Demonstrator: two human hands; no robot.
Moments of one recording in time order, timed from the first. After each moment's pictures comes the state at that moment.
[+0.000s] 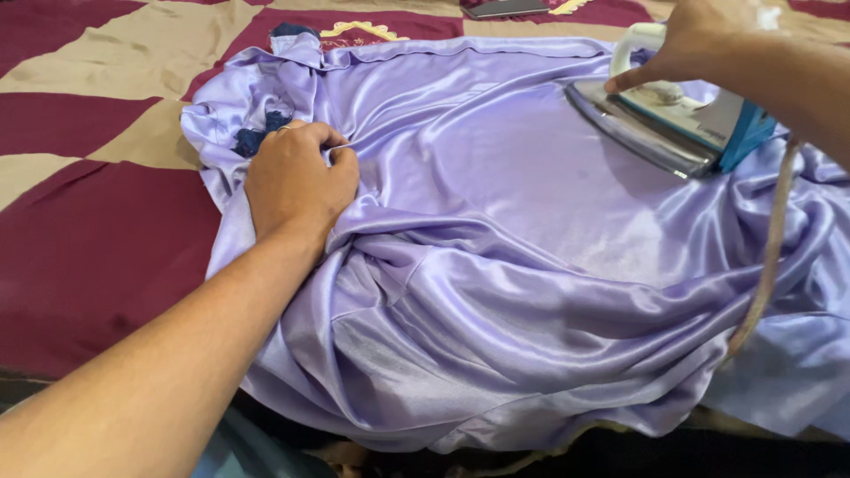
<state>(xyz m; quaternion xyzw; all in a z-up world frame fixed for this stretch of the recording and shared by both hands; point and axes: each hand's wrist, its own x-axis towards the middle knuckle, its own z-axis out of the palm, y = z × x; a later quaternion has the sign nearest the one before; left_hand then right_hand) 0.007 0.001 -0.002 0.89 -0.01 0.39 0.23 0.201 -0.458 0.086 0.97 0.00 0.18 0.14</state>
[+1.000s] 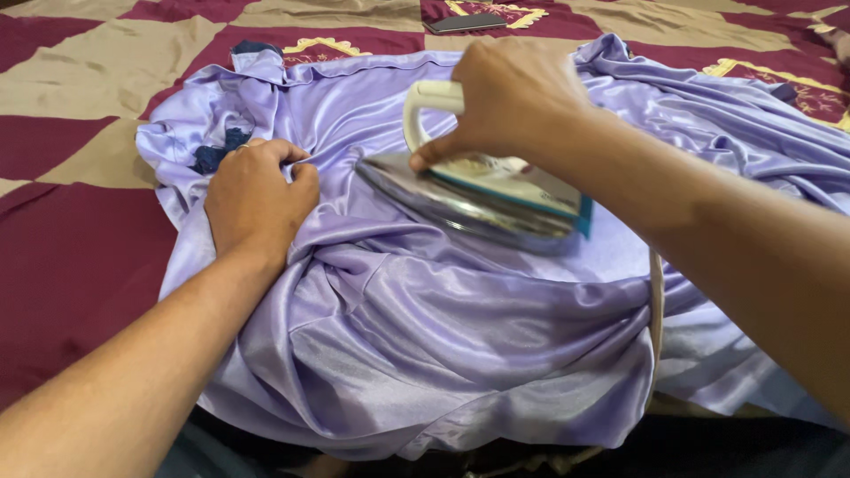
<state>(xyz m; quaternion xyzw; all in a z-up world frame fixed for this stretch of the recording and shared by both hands) 0.006 0.003 -0.005 0.89 -0.03 0.39 0.22 0.001 -0.251 0.118 0.97 0.16 0.19 0.05</state>
